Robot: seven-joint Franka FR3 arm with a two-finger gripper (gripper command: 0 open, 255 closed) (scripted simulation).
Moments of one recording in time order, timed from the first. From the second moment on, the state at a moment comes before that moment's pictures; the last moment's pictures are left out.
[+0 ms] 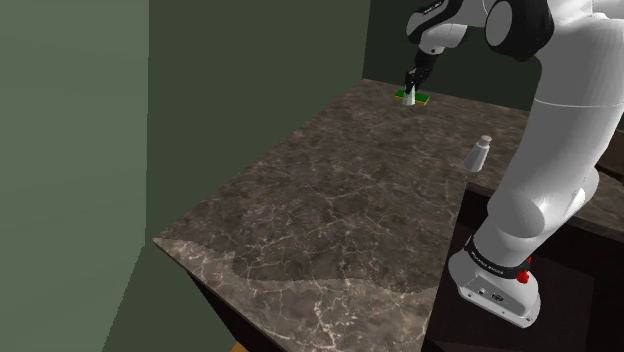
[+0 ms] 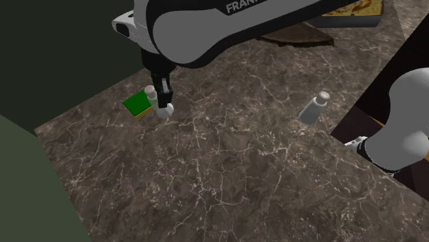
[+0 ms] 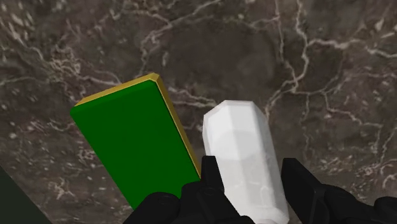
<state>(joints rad) -0.26 0.26 -0.52 -1.81 0.27 2.21 -0.70</state>
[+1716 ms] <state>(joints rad) -0.27 0.21 -0.54 -1.52 0.21 1.88 -0.63</state>
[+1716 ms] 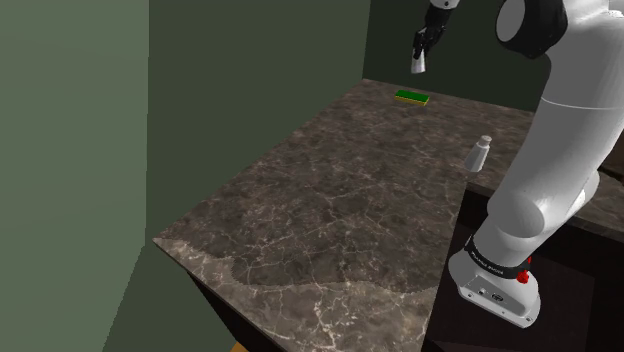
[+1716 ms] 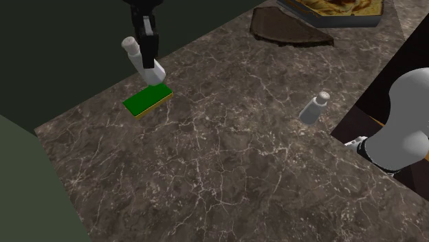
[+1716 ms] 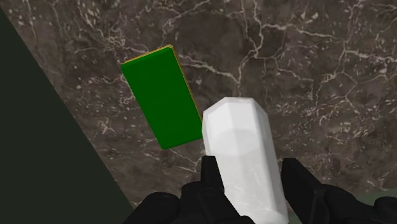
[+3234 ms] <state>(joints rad) -0.34 -0.45 -0.54 -2.07 -0.12 1.86 -0.63</state>
